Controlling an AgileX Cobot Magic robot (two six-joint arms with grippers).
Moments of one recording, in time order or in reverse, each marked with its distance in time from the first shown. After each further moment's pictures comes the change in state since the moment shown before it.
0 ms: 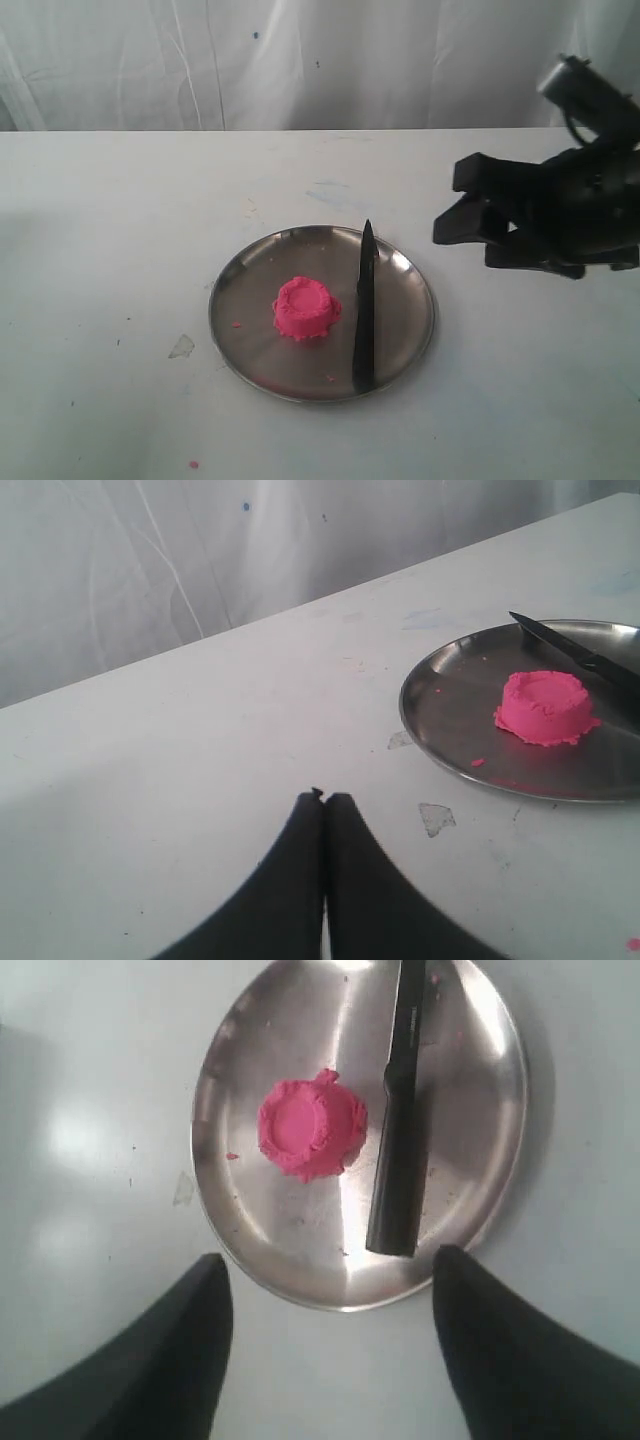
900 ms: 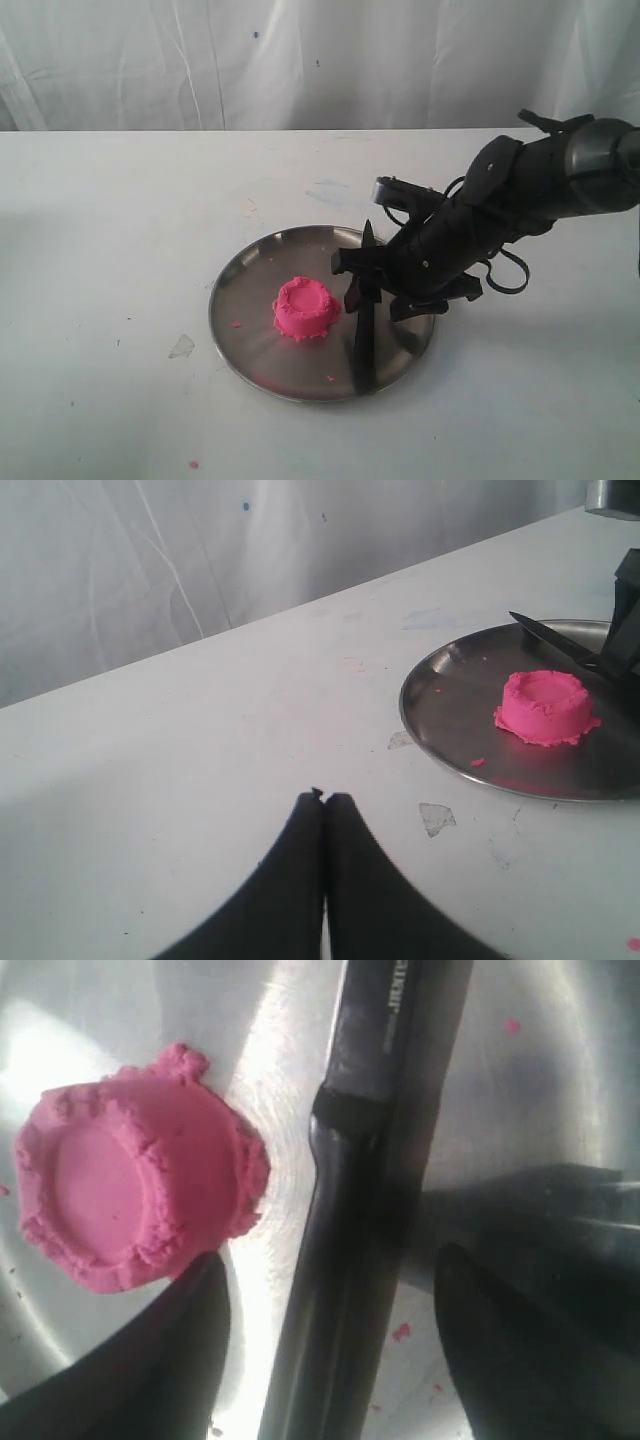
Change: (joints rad) left arm 0.000 0.000 0.000 0.000 0.000 0.000; right arm 0.165 0.662 -0.257 -0.048 -0.160 -0.063
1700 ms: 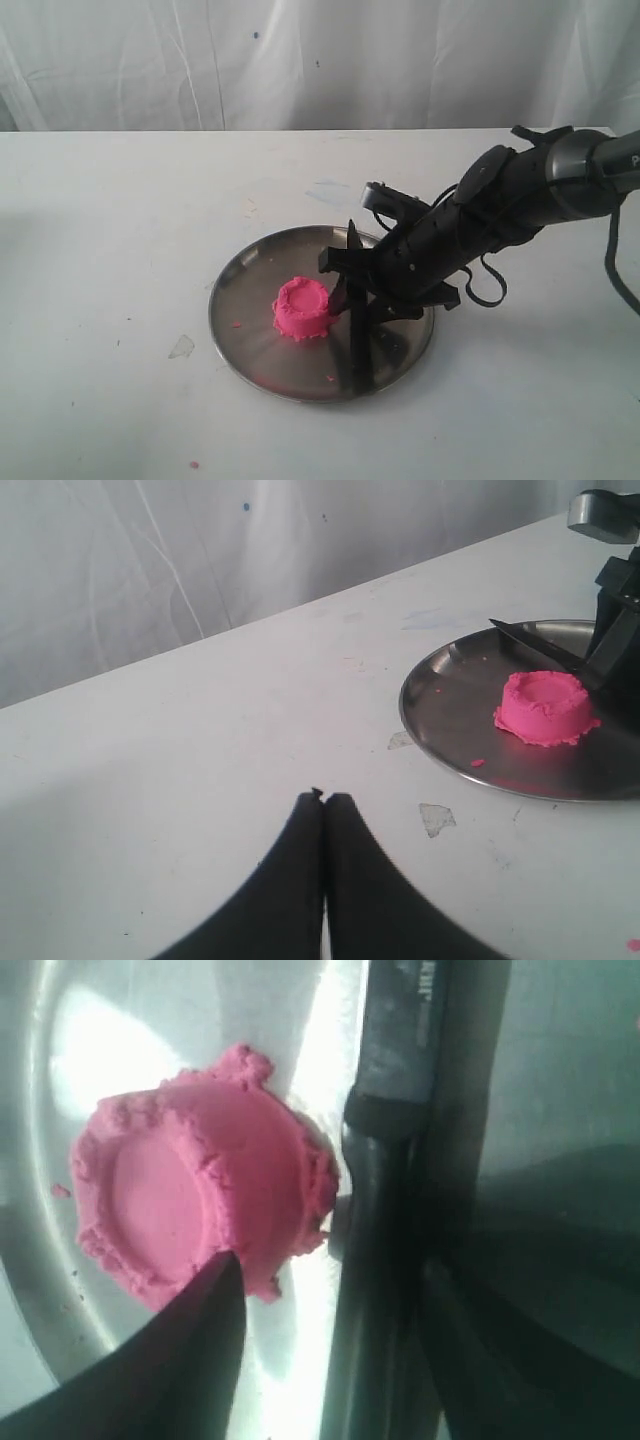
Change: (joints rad) left arm 0.000 0.000 0.000 0.000 0.000 0.000; right arm 0.004 0.069 -0.018 0.197 0.050 -0.170
